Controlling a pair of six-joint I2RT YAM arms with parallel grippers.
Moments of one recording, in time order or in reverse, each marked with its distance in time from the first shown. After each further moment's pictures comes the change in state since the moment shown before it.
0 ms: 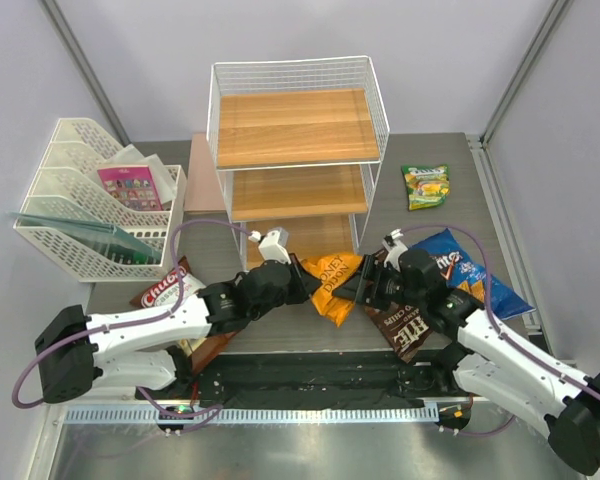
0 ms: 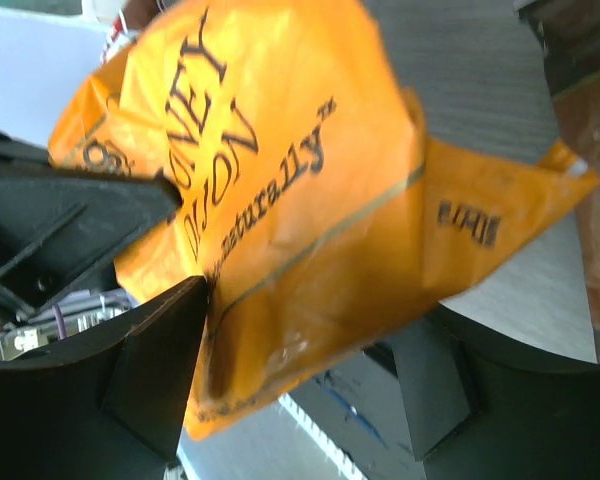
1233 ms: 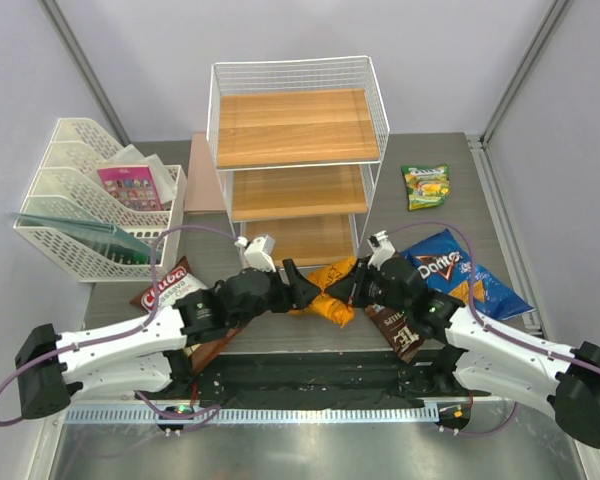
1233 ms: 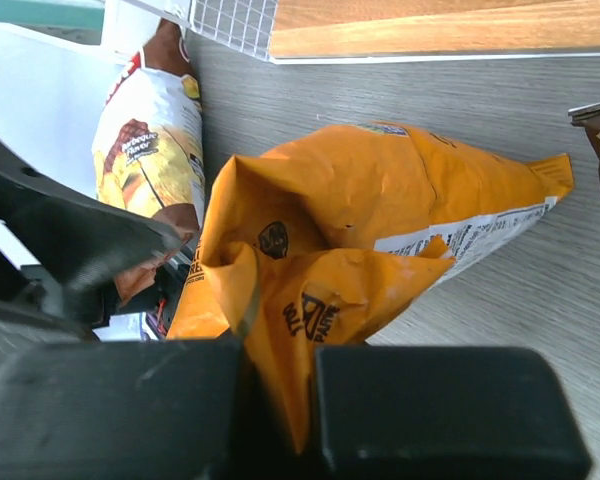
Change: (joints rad) left arm 0.001 -0.172 -0.071 -0.063 0.059 0.028; right arm 0.198 0.117 -0.042 0.309 0.253 -0.016
